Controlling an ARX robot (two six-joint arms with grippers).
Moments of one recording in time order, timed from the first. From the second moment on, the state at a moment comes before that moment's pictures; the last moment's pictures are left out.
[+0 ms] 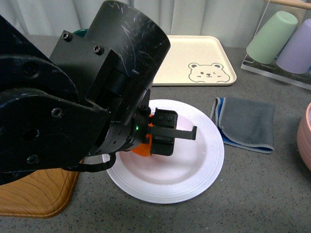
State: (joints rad) left arm -0.60 1.98 0.86 0.28 -0.19 -0.34; right arm 0.00 0.00 0.01 0.00 0.00 0.00
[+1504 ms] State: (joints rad) left arm -0.28 1.27 0.16 1.10 -0.27 -0.01; right arm 0.00 0.00 0.01 0.00 0.00 0.00
